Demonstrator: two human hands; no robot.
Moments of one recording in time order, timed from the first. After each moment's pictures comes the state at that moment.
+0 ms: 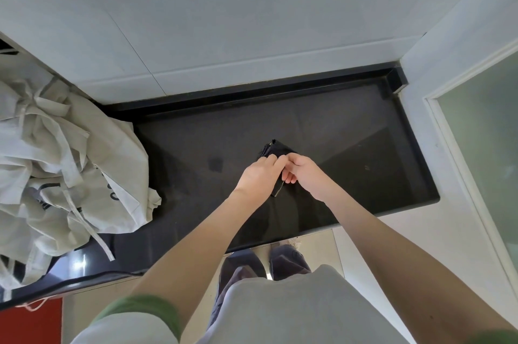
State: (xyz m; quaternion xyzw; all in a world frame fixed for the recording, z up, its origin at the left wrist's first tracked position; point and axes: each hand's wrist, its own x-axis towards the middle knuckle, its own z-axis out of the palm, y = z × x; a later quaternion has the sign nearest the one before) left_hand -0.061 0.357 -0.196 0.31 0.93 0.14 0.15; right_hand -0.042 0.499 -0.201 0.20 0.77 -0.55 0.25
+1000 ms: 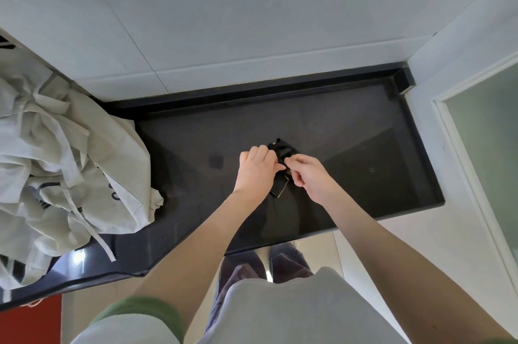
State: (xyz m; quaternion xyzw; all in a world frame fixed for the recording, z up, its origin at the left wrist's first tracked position) left_hand -0.073 0.352 -0.214 0.22 0.96 0.13 0.09; right_hand -0.046 0.491 -0.200 0.33 0.63 -0.67 0.21
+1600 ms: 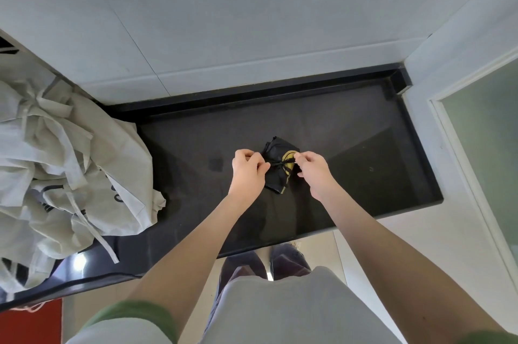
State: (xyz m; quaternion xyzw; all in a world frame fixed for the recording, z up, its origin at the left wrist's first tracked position) left_hand -0.073 0.337 -0.216 0.01 0.90 0.37 0.22; right_hand -0.054 0.488 -0.208 0.44 0.67 -0.58 0.13
